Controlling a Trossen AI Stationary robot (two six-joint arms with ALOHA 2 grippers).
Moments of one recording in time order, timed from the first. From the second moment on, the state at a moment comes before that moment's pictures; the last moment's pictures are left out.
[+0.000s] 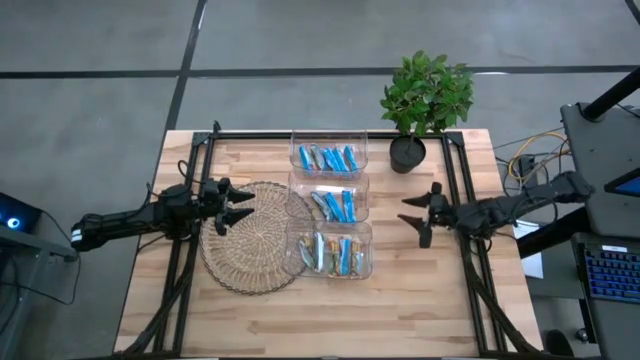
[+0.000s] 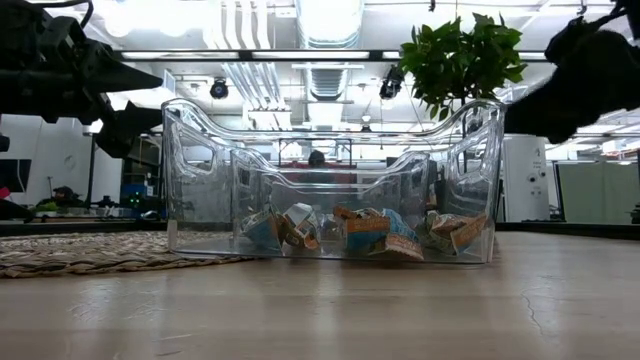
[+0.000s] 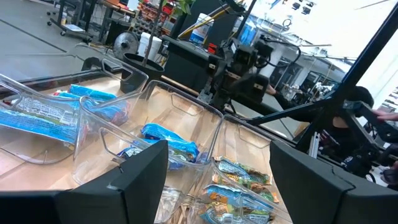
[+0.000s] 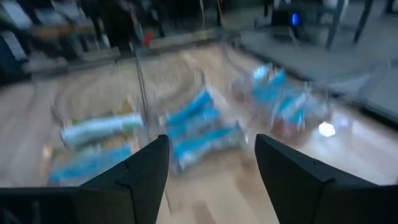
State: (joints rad) left arm 0.20 0.08 0.01 0.03 0.06 -0.43; right arm 0.31 0.36 0.12 -0.04 0.60 0.29
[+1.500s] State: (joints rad) left arm 0.20 0.08 0.01 0.03 0.07 -0.43; right arm 0.09 0.00 0.01 0.03 0.13 0.16
